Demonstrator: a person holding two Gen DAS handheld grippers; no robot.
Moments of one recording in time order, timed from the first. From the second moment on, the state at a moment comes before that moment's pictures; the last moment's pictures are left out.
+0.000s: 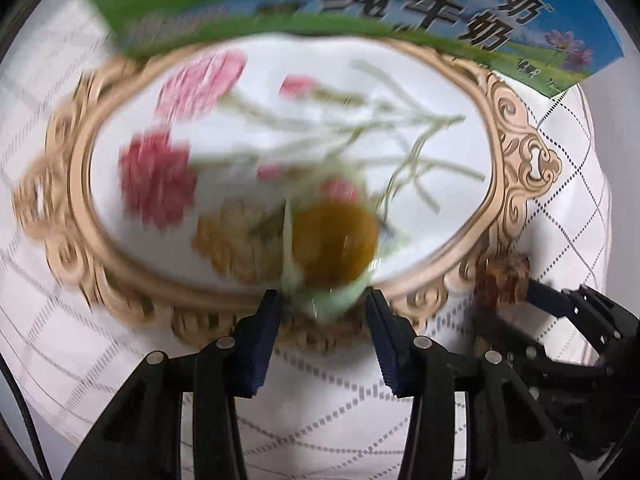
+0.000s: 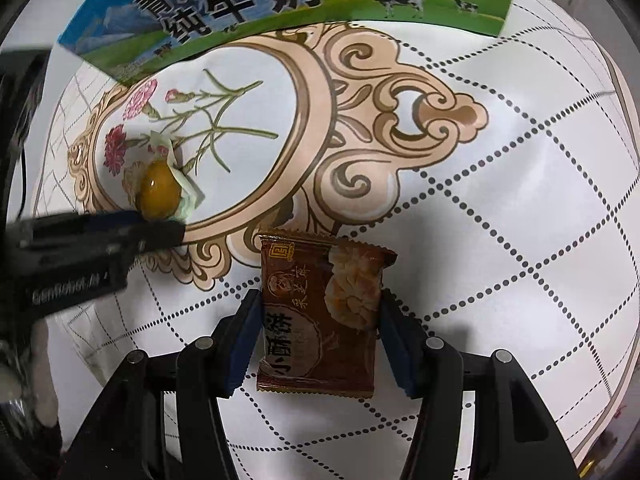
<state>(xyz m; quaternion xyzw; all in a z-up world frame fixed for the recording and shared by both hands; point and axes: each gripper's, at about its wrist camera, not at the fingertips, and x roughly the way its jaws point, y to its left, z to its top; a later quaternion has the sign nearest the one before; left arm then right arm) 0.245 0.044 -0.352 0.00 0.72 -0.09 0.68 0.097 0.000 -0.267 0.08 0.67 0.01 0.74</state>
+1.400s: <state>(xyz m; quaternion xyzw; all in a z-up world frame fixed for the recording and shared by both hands) 0.209 0.073 -0.220 -0.02 0.66 -0.13 0.74 0.102 -0.005 -0.205 0.13 0.61 0.04 0.78</state>
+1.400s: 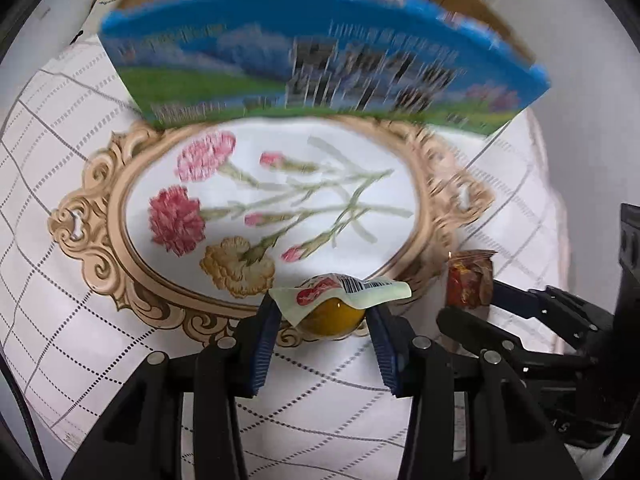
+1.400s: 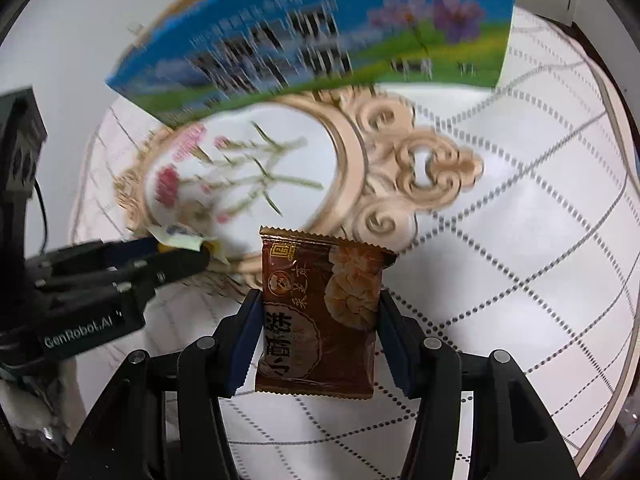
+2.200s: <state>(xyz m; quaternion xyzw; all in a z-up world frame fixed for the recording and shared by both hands) 0.434 0.095 -0.172 0.05 0.63 -0.06 0.78 0.309 -0.004 -0.091 0.06 0.53 0.05 0.84</state>
